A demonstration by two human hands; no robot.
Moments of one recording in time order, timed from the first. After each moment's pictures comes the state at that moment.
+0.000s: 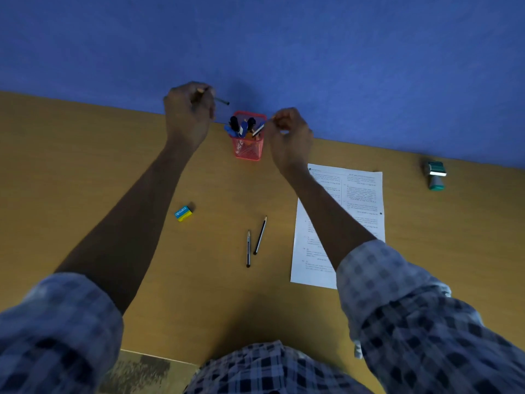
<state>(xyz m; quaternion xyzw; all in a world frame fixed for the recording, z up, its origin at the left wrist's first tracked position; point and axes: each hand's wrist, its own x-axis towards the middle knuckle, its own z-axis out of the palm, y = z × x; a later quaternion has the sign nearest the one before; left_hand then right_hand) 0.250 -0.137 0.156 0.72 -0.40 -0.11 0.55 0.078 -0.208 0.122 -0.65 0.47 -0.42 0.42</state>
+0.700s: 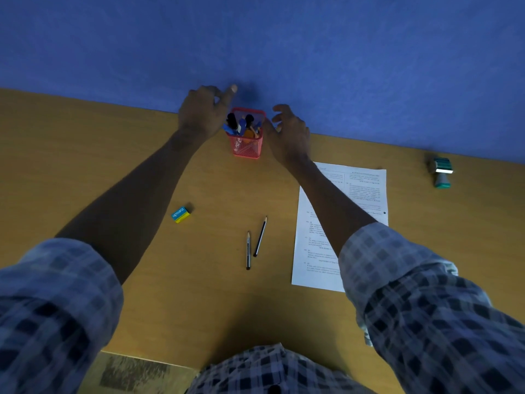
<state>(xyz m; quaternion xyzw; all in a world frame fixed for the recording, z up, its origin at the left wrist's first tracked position) 0.251 -0.173 0.143 0.83 -0.44 -0.11 0.31 0.090 -0.241 0.095 -0.77 0.48 -0.27 0.31</state>
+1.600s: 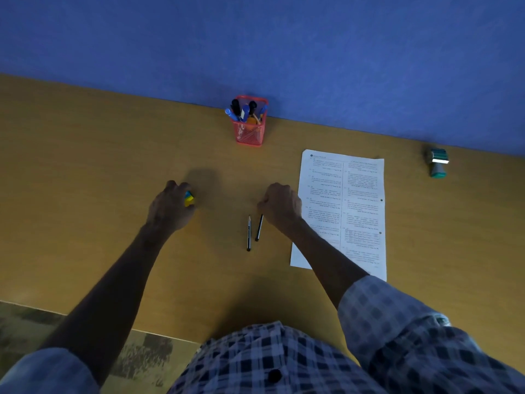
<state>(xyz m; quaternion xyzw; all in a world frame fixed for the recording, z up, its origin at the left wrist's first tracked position) 0.233 0.021 0.047 0.89 -0.42 -0.19 0.03 0.028 -0.118 0.050 -0.80 0.52 0.02 0.29</state>
